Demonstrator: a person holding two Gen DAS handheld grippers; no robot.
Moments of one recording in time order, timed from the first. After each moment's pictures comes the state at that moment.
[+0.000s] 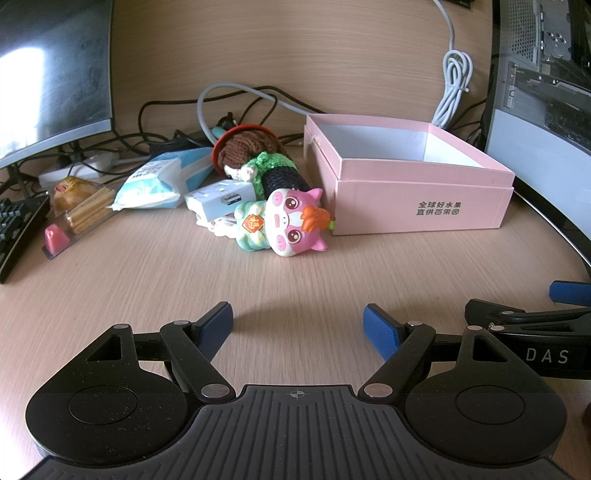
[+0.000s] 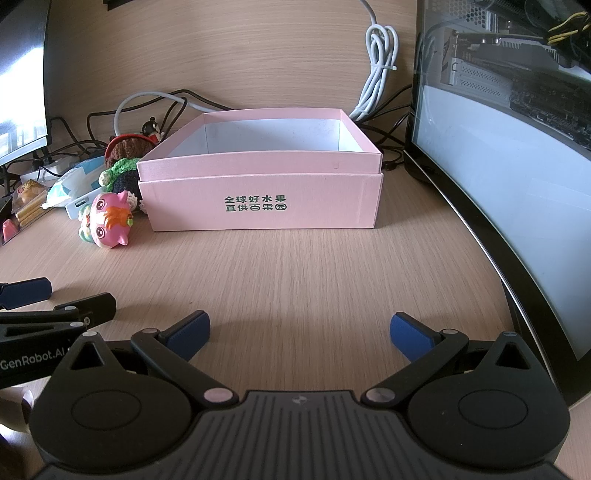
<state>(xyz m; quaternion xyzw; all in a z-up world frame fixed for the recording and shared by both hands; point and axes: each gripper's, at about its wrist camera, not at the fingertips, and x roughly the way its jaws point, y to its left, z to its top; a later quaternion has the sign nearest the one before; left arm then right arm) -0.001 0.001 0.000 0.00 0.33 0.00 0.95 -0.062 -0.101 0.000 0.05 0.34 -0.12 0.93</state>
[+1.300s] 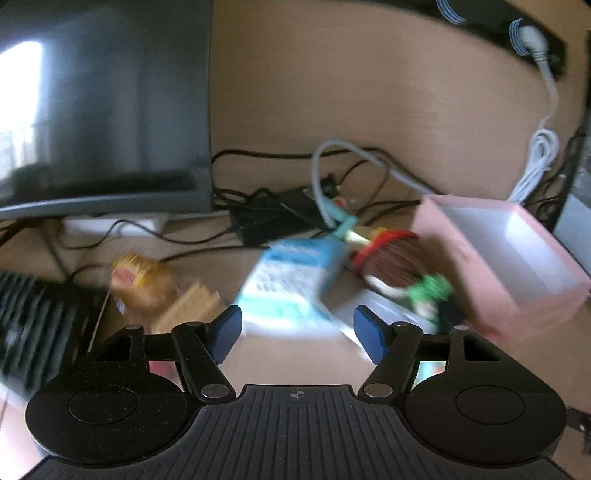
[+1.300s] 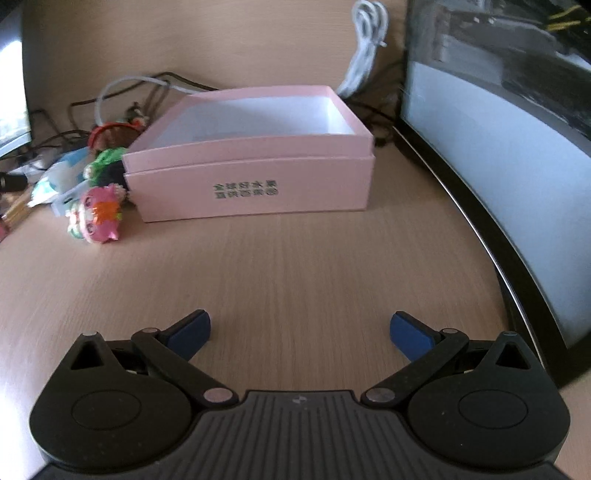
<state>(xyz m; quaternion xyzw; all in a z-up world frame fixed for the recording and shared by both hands) 0.111 0.159 0.068 -0.01 0.34 -0.01 0.94 -0.052 -0.093 0.009 0.08 0.39 -0.17 0.90</state>
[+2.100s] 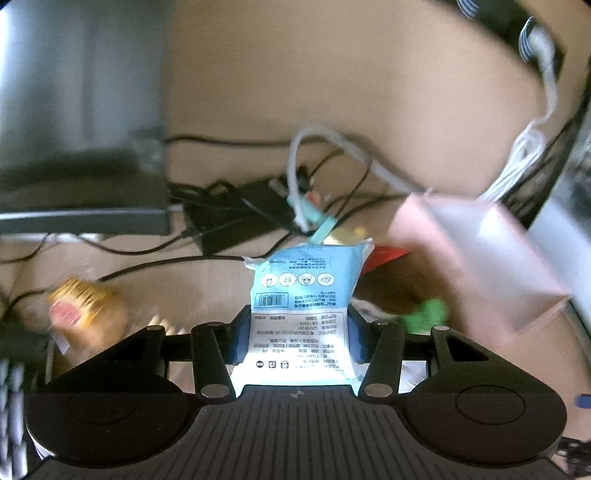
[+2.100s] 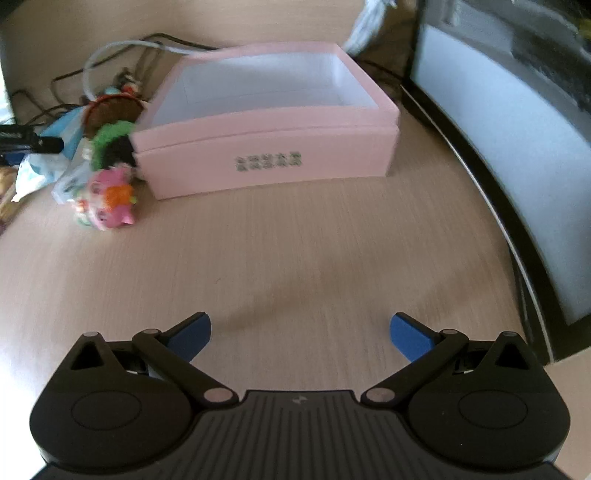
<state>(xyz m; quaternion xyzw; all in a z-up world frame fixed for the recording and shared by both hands) 0.137 0.178 0.065 -0.05 0.37 -0.11 0.92 -0.038 -0.067 0.033 0.07 0.45 -0.14 0.88</state>
